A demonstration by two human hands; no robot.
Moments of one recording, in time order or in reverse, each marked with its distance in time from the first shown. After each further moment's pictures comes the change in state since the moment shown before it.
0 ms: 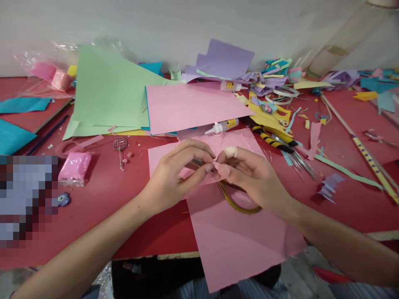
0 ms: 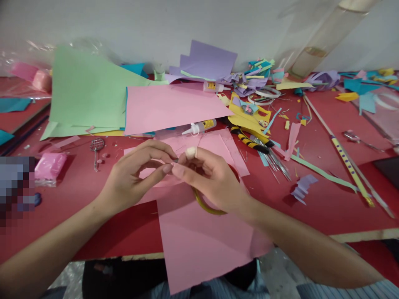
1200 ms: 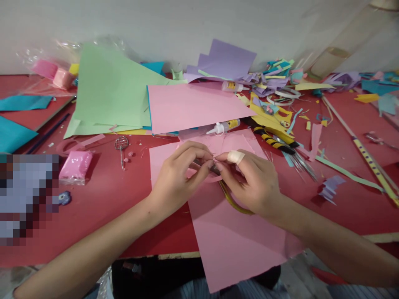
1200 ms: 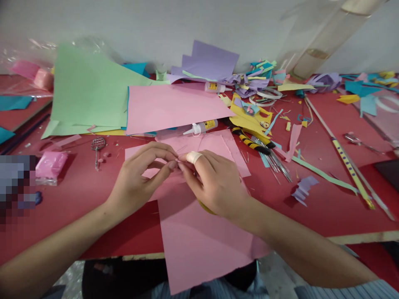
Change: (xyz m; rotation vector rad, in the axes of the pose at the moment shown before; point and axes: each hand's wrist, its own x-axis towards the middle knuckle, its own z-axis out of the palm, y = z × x) left_hand -0.004 -0.003 0.015 0.126 0.149 -0.068; right_hand 0.000 0.019 -0.002 -1.075 0.264 -0.672
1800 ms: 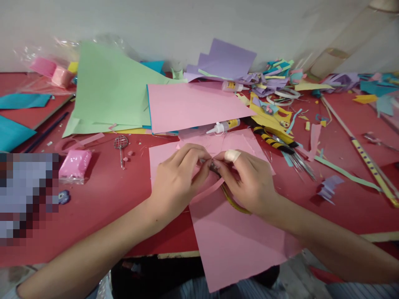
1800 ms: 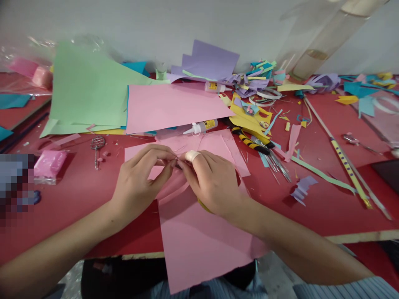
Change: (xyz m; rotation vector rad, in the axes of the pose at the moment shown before) left_hand -0.007 -0.002 0.005 0.358 0.065 0.091; right_hand 0.000 0.000 0.004 -0.029 -0.056 0.033
